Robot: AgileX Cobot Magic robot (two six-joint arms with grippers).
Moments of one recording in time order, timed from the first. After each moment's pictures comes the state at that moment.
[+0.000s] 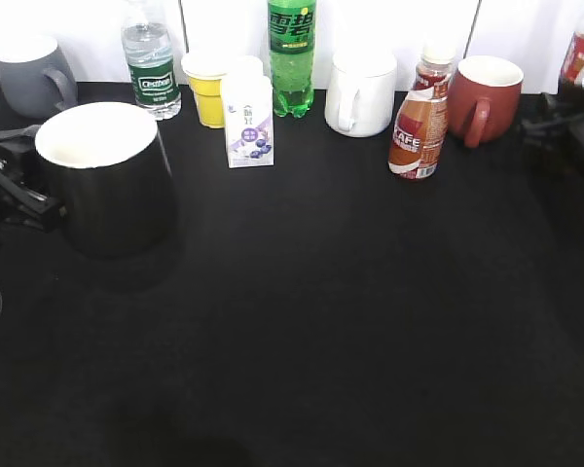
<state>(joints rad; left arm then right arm) -0.14 1.54 -0.34 0.43 -1.09 -0.19 -0.02 2.17 -0.91 0.05 -1.17 -0.02</state>
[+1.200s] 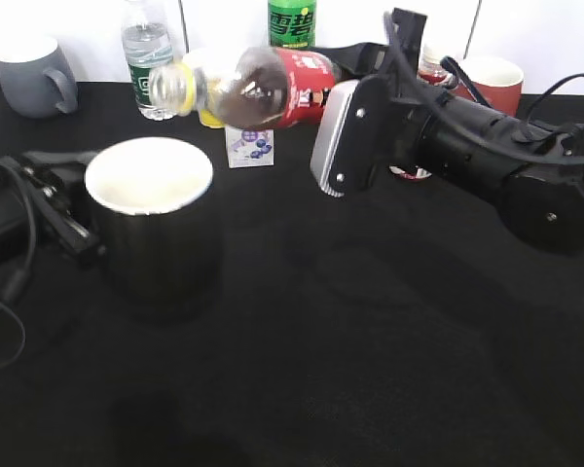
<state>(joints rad) -0.26 1.54 -0.34 0.51 -1.06 -0.21 0.52 1.81 -0.83 -0.28 -0.92 -1.06</state>
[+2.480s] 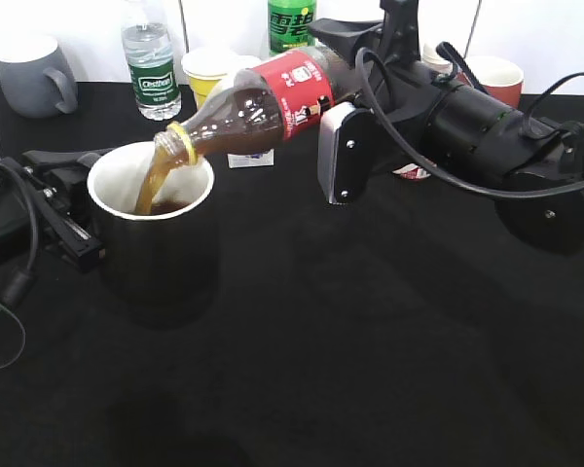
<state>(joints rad) -0.26 1.54 -0.34 0.52 -1.06 -0.17 0.52 1.81 -0.83 -0.23 -1.01 -1.46</state>
